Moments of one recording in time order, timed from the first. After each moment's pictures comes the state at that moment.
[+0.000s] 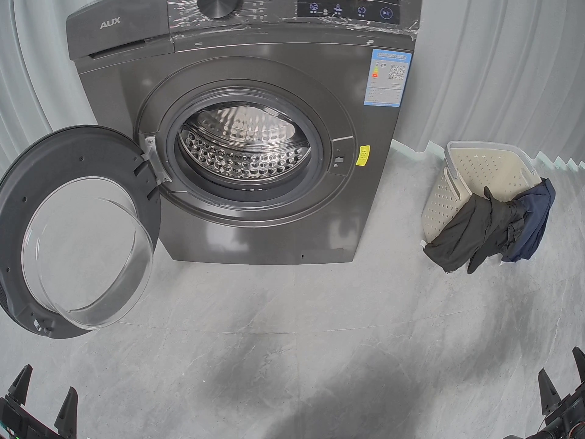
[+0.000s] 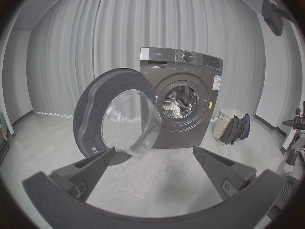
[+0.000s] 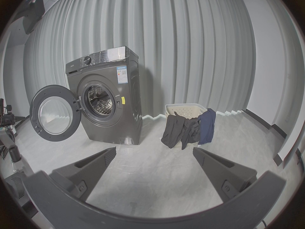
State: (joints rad) left arm 0.00 0.02 -0.02 0.00 0.01 -0.03; right arm 0.01 0.01 -0.02 0.03 0.00 0.00
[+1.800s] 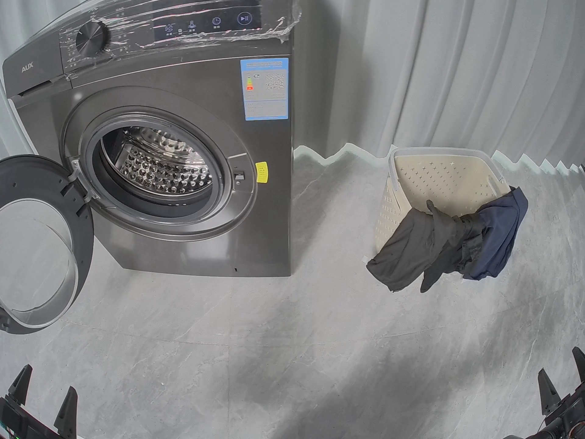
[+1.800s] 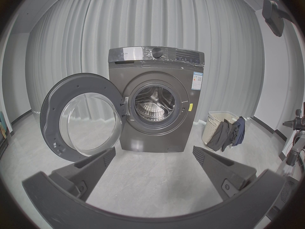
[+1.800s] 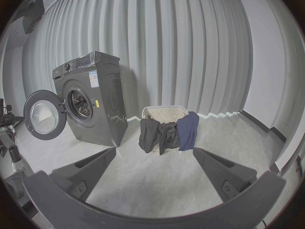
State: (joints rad) left arm 0.00 0.02 -0.02 0.00 0.01 -0.04; right arm 0.00 0.01 -0.02 0.03 0.00 0.00
